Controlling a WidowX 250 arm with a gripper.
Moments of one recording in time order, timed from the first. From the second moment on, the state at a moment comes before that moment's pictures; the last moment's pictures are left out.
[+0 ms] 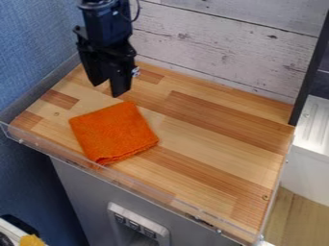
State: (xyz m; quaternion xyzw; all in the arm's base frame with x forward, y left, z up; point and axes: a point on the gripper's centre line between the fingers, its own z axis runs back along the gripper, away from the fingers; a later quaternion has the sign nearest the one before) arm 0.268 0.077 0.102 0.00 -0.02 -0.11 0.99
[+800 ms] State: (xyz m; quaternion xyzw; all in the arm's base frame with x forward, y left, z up) arm 0.275 0.090 0.056 -0.01 0.01 -0.12 0.99
